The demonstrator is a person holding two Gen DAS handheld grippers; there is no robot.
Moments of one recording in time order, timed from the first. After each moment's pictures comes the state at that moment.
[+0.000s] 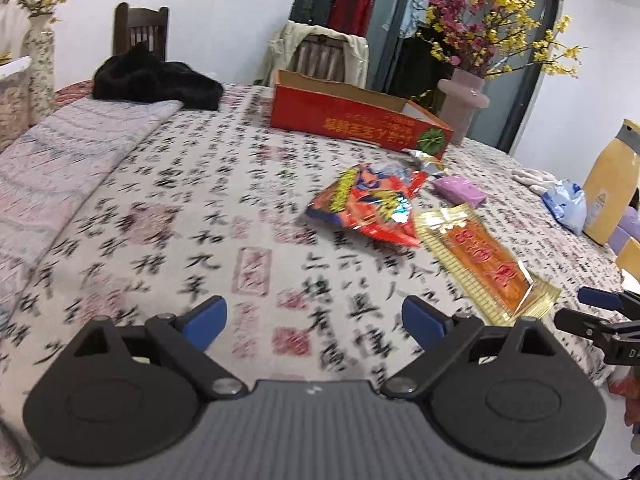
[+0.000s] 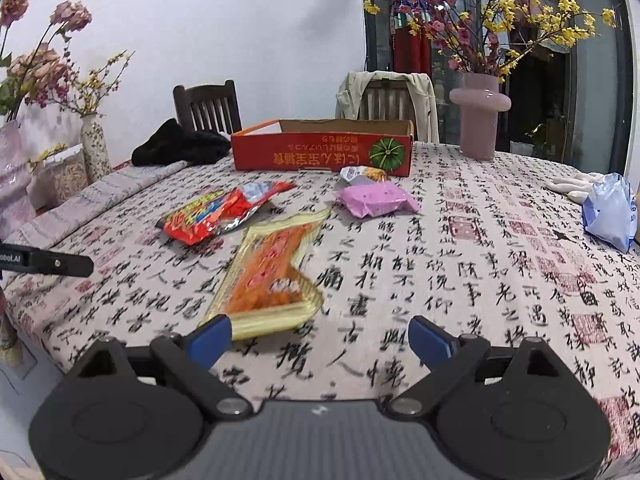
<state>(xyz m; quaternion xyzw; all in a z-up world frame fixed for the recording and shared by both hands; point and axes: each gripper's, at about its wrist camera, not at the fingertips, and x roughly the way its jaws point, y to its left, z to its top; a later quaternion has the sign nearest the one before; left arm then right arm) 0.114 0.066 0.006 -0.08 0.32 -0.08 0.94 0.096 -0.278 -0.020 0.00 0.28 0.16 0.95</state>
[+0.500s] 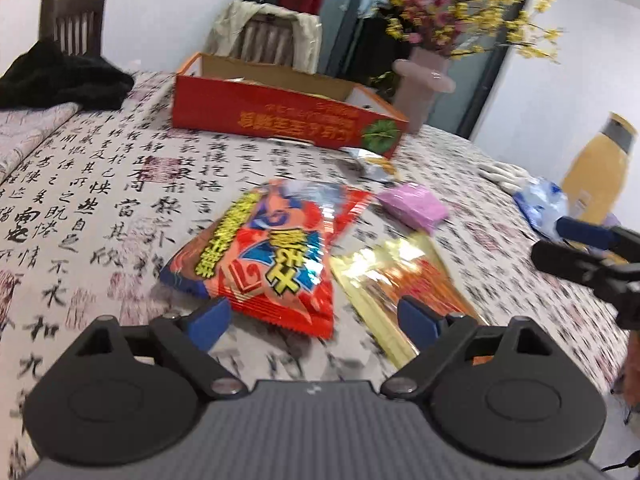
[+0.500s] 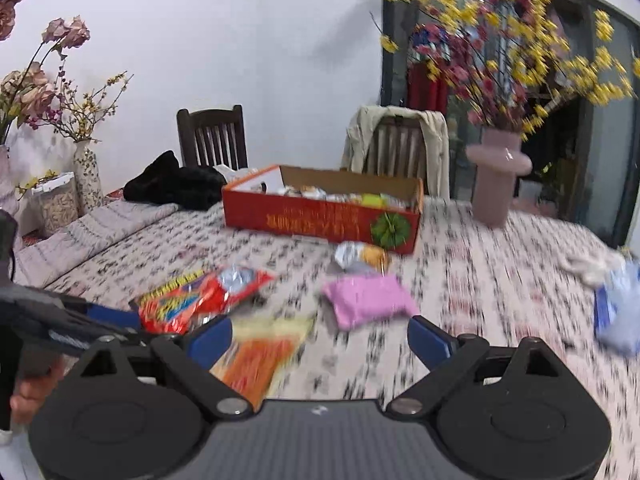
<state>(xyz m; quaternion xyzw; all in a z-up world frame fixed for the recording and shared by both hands) 0.222 0.003 -0.003 -0.09 0.34 -0.14 0.92 0.184 -0.268 0.036 -0.04 0.24 0.18 0.95</state>
